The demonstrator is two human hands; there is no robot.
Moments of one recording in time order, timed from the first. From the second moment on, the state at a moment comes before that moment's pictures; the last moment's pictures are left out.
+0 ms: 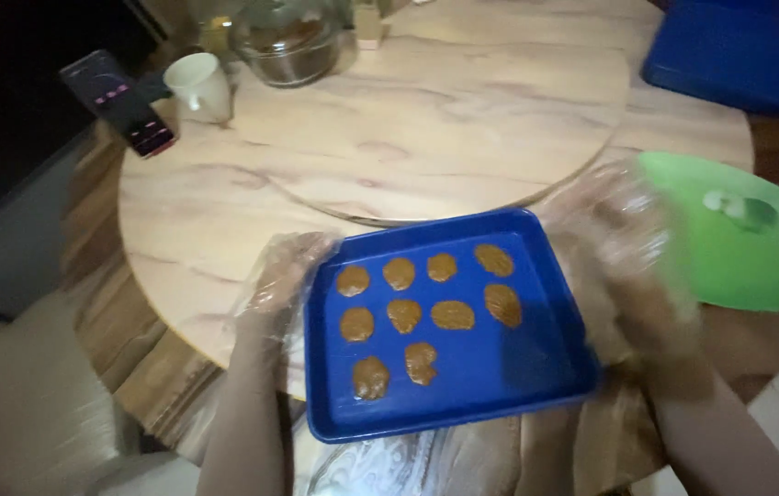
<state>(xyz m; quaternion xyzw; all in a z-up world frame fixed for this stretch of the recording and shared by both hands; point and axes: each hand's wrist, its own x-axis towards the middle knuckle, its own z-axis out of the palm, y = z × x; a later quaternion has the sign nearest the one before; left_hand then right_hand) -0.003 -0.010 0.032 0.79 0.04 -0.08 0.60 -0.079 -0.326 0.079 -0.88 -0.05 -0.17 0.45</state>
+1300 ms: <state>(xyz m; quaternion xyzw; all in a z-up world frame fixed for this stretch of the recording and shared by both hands) -0.022 -0.031 0.052 0.82 0.06 -0.09 0.57 -0.040 -0.323 -0.040 -0.96 -0.24 -0.07 0.15</state>
